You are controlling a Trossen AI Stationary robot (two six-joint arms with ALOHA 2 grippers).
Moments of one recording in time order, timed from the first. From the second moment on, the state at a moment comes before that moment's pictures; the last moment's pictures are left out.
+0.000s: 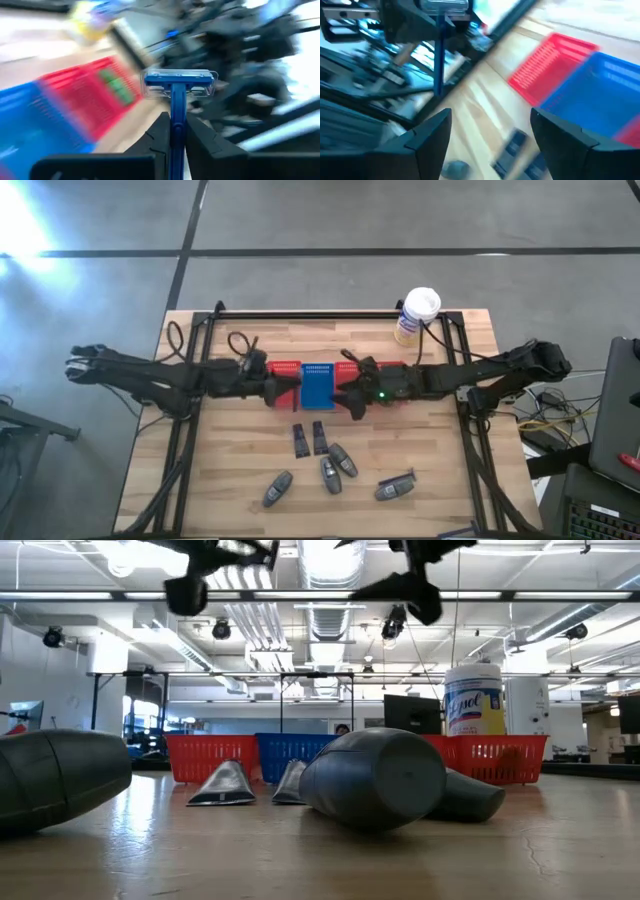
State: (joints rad) left arm -0.10 1.02 0.75 0.14 -0.26 -0.92; right arm 0.11 1.39 0.97 0.05 0.20 0.89
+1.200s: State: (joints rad) left arm 0.00 1.15 0.71 0.46 0.02 -0.85; right arm 0.09 1.60 1.22 0.08 0.08 0.84
